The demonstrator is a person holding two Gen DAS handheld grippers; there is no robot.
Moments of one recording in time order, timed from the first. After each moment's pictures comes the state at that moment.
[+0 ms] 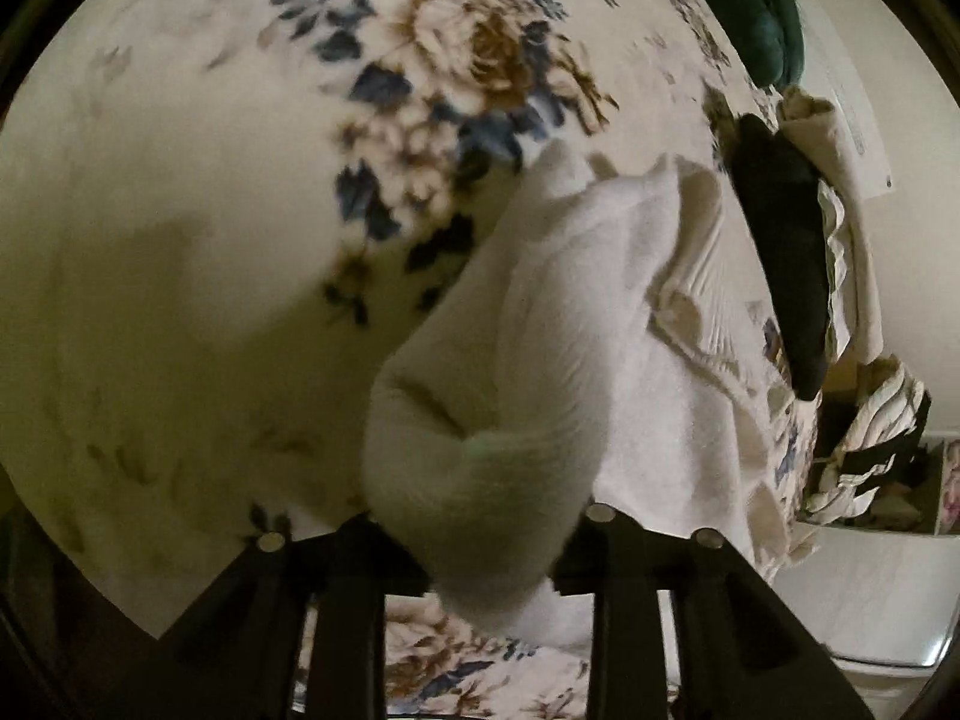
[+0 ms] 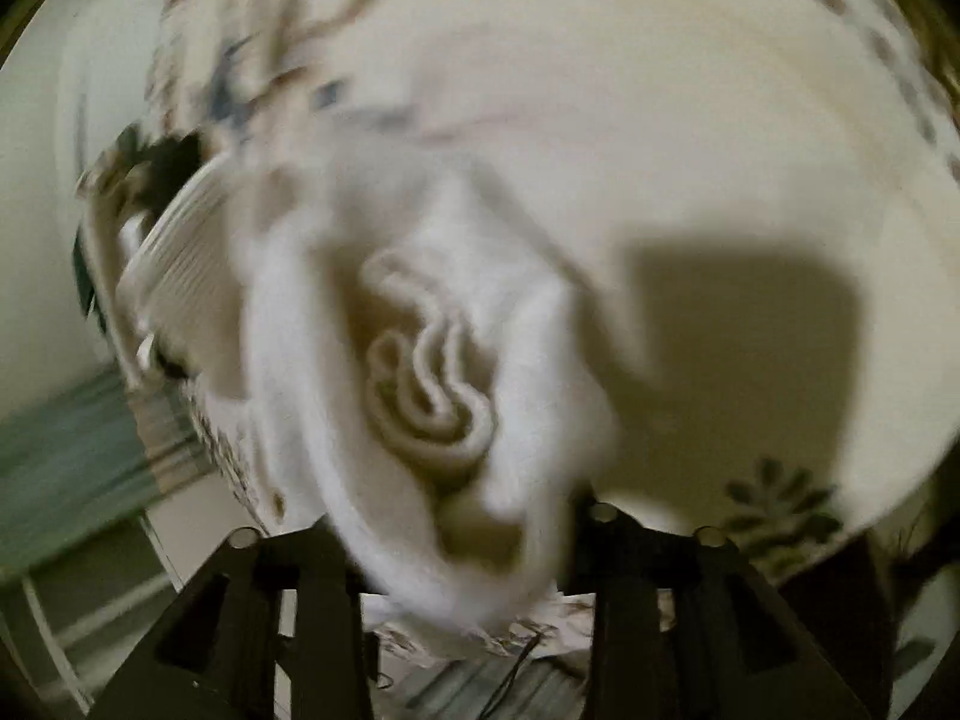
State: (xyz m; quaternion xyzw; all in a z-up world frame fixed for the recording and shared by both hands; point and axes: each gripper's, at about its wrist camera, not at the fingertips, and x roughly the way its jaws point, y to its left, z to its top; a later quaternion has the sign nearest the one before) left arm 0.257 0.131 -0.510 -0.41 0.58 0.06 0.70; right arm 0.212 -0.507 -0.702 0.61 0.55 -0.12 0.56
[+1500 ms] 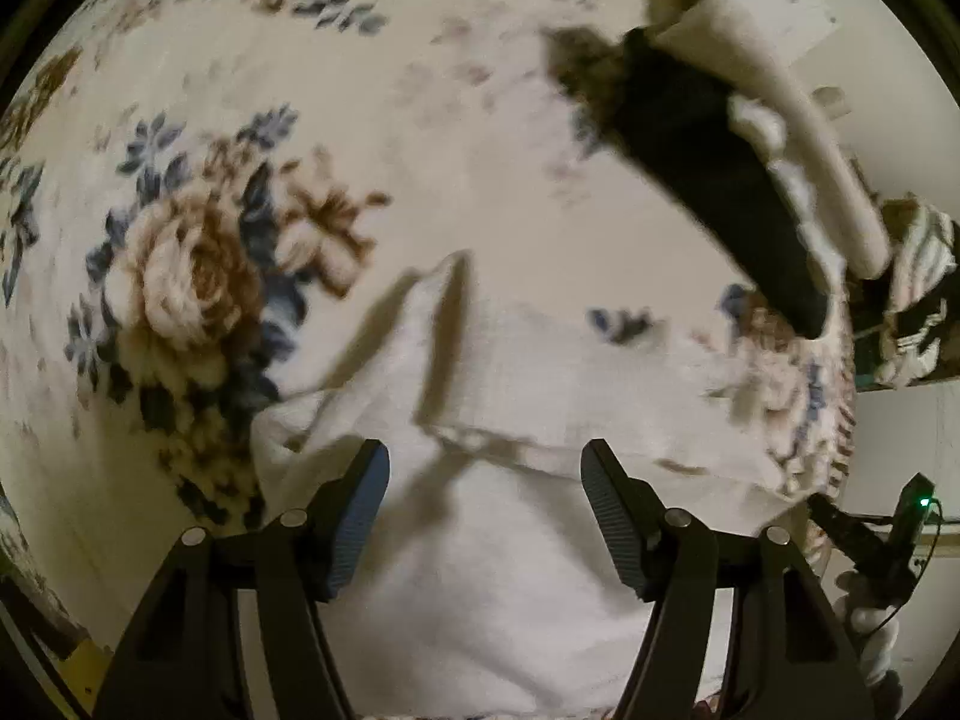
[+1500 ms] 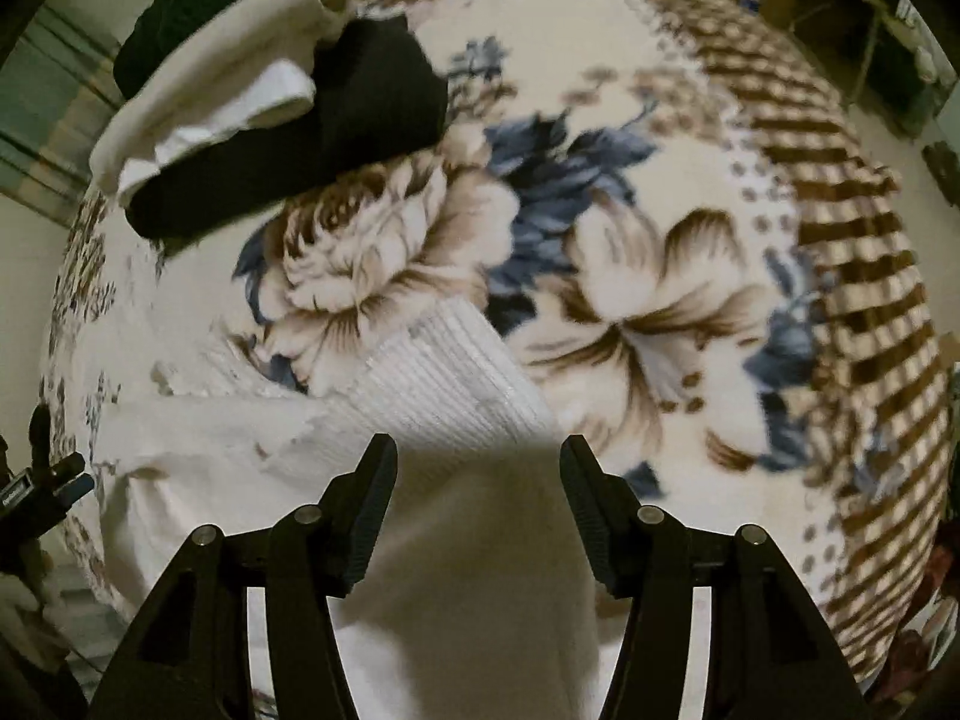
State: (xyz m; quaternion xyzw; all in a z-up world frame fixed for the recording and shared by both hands) left arm 0.386 0.074 -0.469 -0.22 0.64 -0.01 0.74; right arm 0.447 -0.467 -0.619 0.17 0.63 0.00 0.76
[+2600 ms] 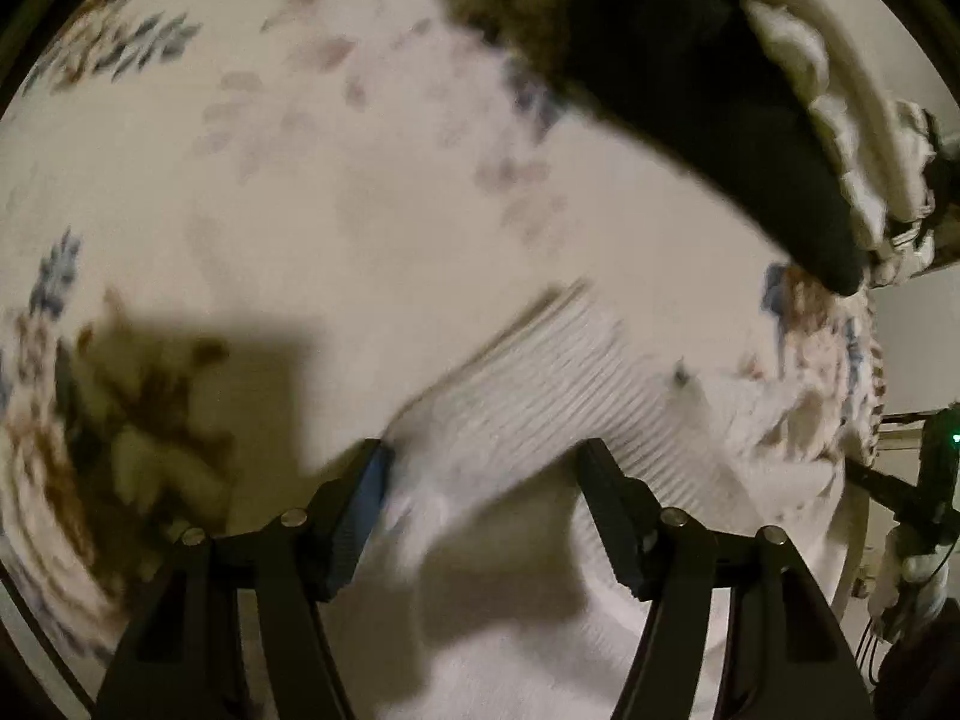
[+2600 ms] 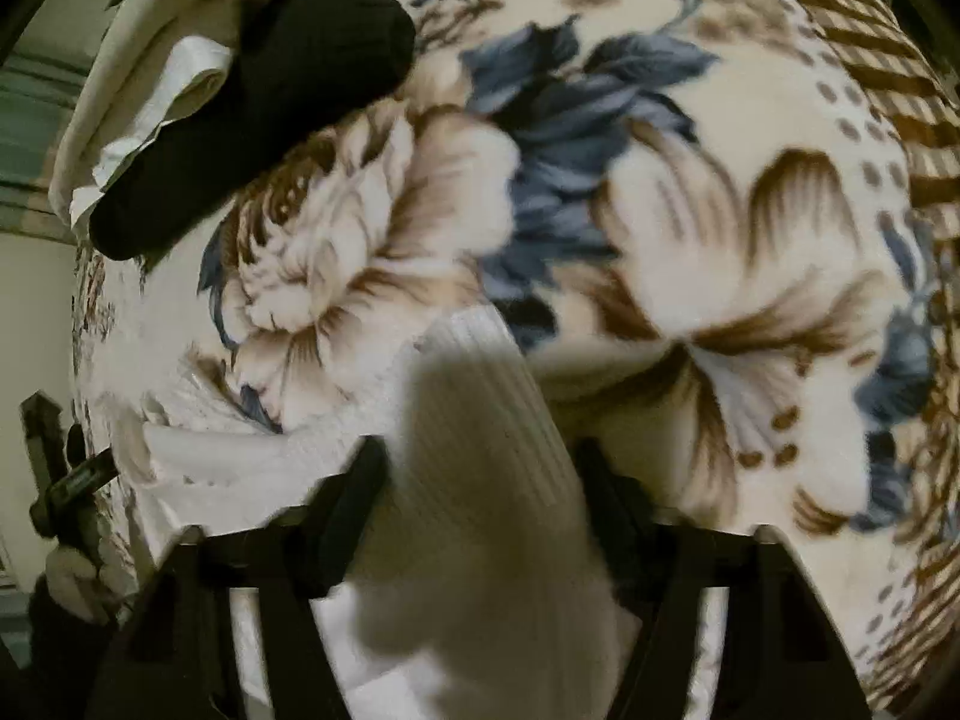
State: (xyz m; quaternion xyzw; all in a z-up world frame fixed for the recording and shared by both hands) left arm 0.474 0.042 -0.530 -0.13 0.63 -0.12 0.75; right arm 0.471 -0.476 -0.666 0.23 0.65 0.02 0.72
